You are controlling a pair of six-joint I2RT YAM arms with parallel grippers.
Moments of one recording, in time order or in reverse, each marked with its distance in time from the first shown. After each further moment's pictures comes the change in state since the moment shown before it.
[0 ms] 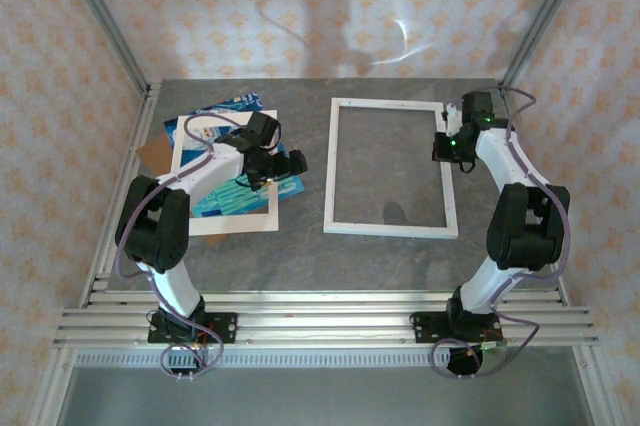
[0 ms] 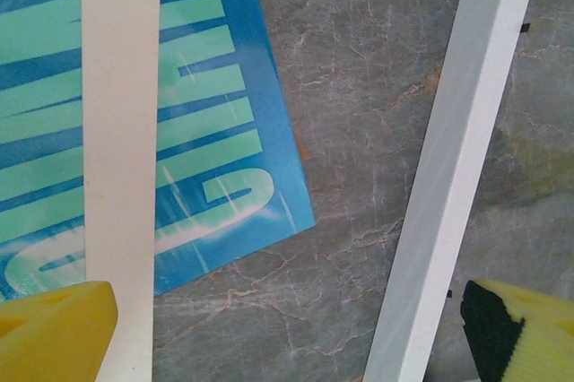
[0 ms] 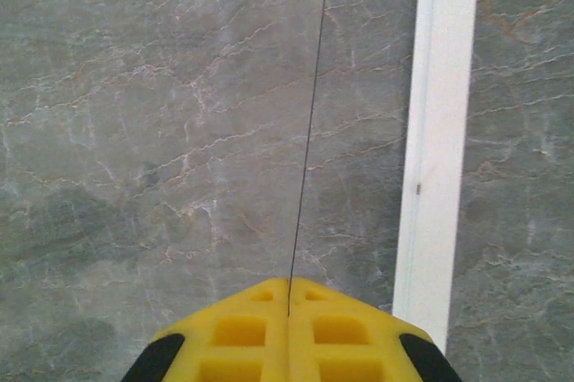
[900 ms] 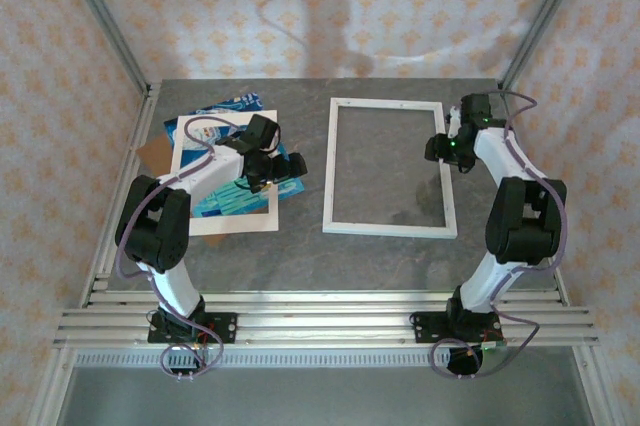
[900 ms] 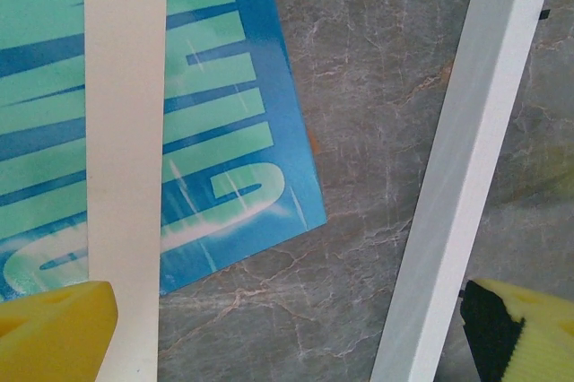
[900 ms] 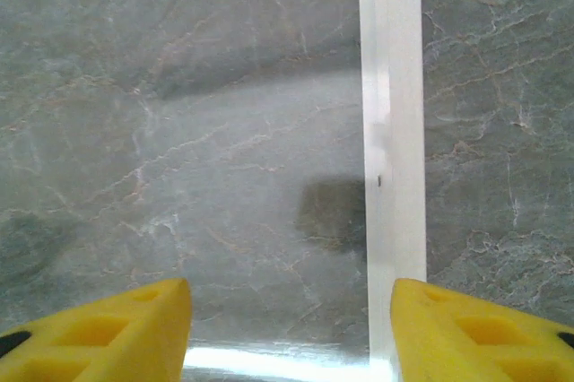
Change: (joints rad) left arm 0.000 0.000 -0.028 0.020 0.005 -0.001; right arm -0.005 0.047 0.000 0.011 0.070 0.081
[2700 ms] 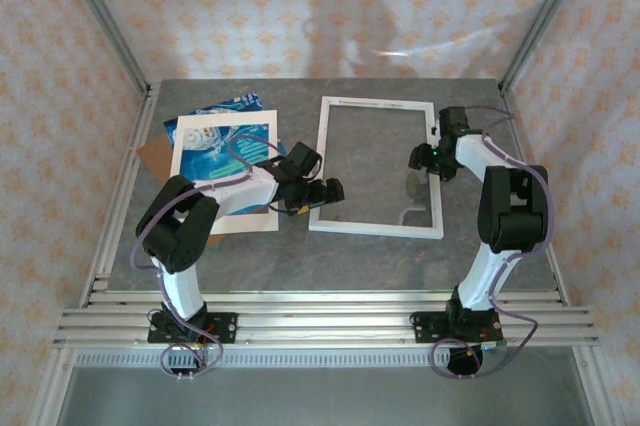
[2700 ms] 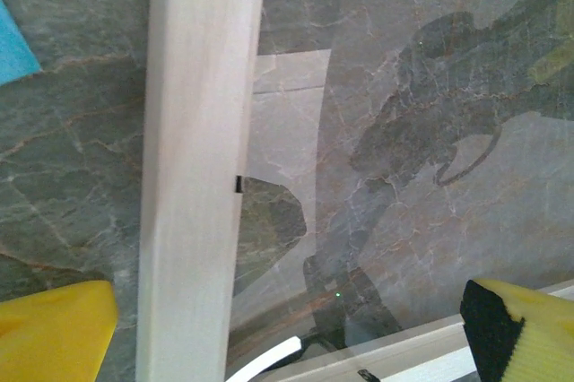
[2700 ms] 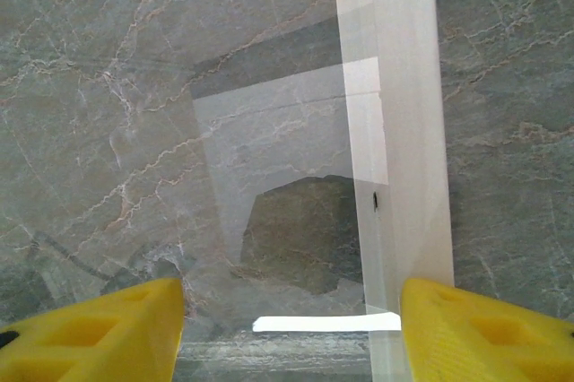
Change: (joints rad) left arm -0.256 0.067 -0.079 0.203 0.025 -0.167; right arm 0.084 0.084 -0.087 0.145 0.015 0.168
